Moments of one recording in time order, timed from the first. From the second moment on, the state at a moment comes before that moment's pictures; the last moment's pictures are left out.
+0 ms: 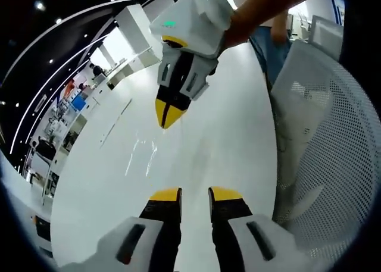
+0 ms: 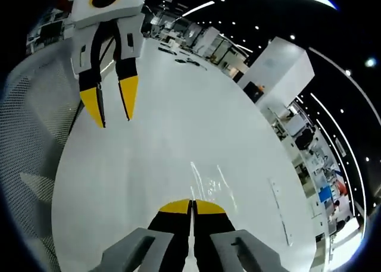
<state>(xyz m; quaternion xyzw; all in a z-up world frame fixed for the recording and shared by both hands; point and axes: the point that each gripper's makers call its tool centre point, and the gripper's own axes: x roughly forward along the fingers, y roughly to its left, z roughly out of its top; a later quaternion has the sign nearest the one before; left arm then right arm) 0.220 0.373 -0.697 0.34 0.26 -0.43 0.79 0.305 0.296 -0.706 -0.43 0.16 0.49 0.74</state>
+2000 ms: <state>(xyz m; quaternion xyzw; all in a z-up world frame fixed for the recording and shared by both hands) 0.213 0.391 -0.707 0.32 0.28 -0.42 0.81 0.324 0.295 -0.748 -0.34 0.25 0.46 0.78</state>
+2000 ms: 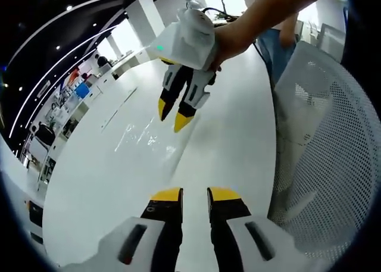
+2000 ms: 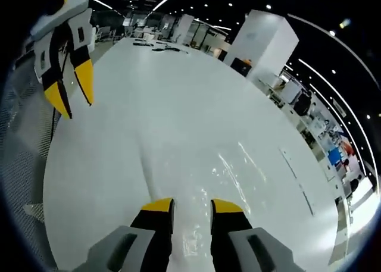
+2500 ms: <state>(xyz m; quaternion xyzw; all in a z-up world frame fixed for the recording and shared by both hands) 0.212 0.388 -0.704 0.30 0.28 -0.41 0.81 0.320 0.285 -0.736 -0.30 0.24 0.45 0.80</state>
